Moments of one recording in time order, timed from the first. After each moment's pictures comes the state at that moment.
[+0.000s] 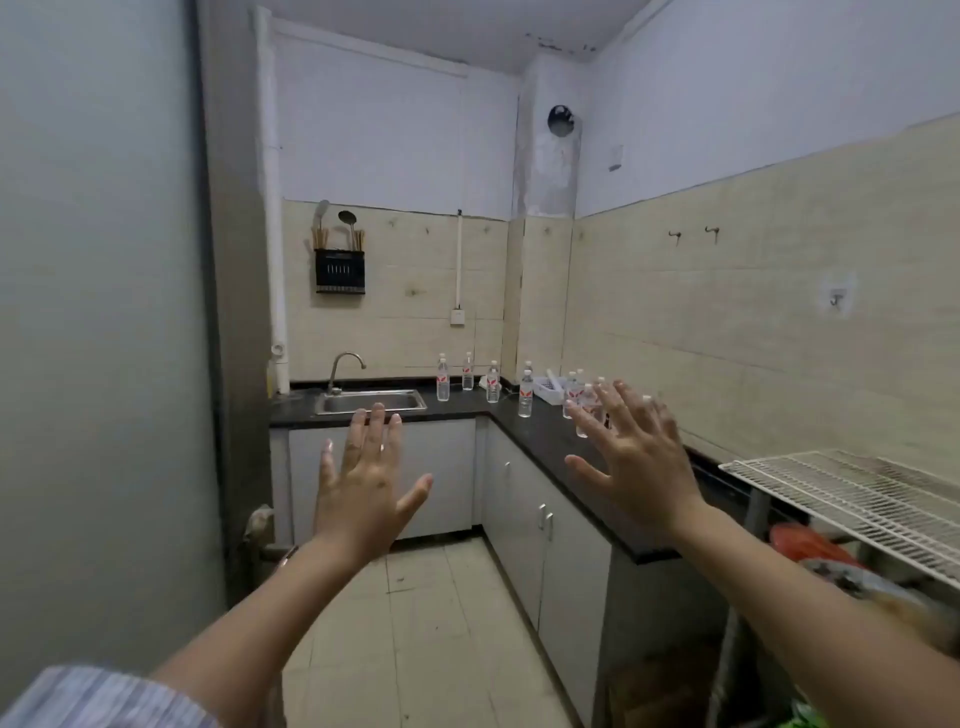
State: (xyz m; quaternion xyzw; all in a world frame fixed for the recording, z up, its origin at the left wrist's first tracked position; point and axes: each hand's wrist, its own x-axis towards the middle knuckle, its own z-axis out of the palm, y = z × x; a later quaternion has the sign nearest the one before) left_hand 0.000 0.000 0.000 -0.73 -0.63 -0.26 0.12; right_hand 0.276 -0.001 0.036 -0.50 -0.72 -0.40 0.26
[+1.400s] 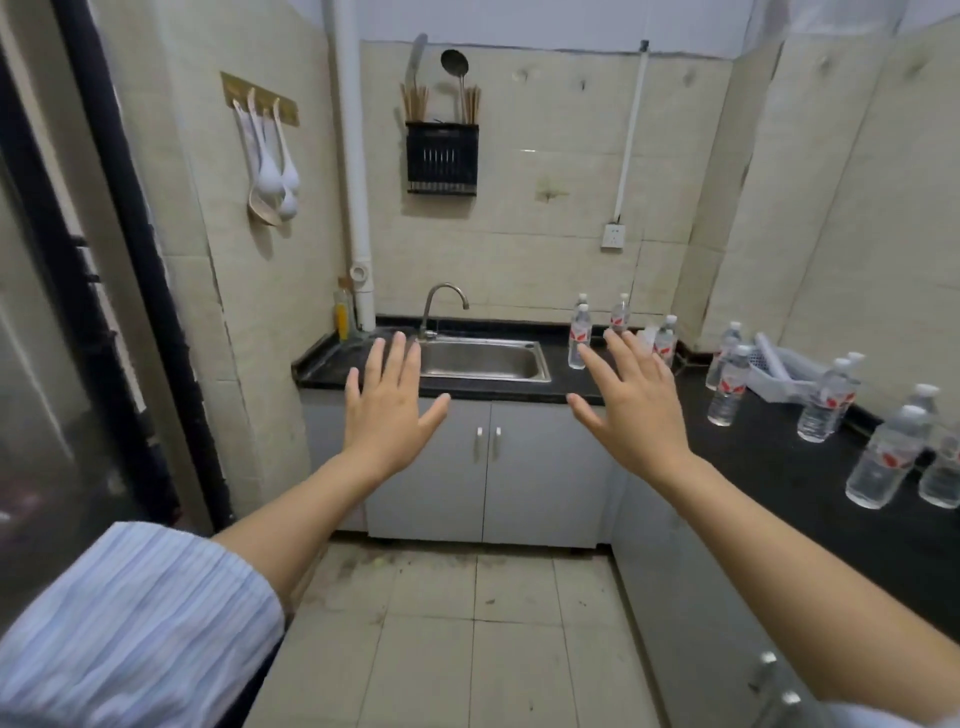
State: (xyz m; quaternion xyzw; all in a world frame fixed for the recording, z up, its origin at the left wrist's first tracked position) left_hand -0.143 0.682 -0.039 -0.61 -0.75 -0.25 0.12; right_hand 0.093 0.740 -0.022 -0.46 -0.82 -0.16 0.30
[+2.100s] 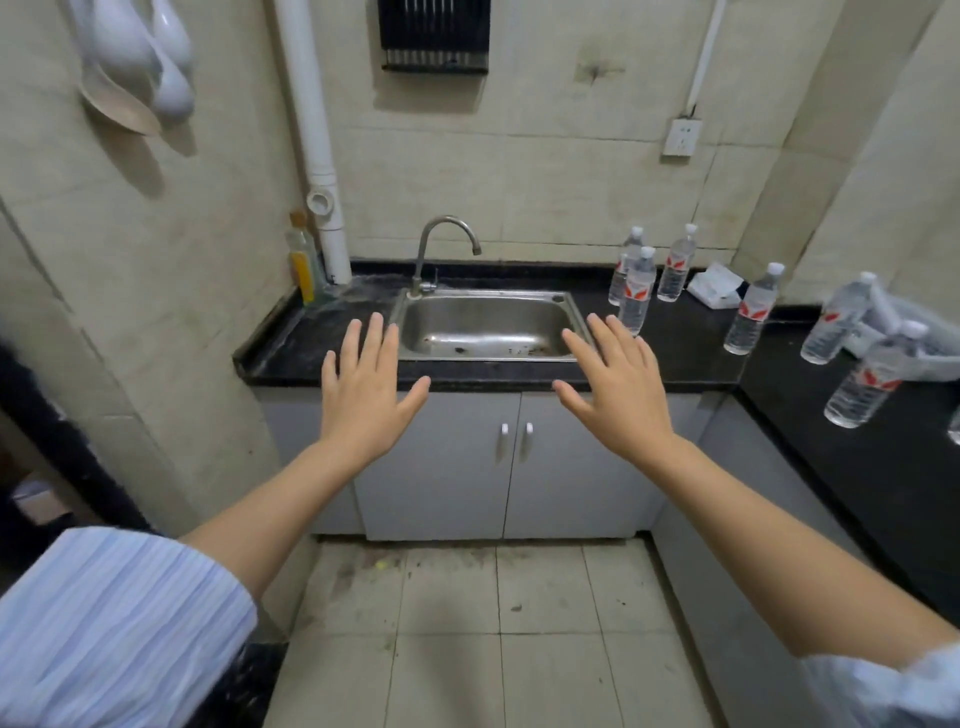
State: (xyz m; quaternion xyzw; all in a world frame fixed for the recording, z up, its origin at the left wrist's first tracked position) left_hand -0.334 1.001 -0.106 -0.61 -0.76 -0.20 0.06; right_hand -0.092 1.064 -0.096 -0.48 -0.83 -0.08 0.26
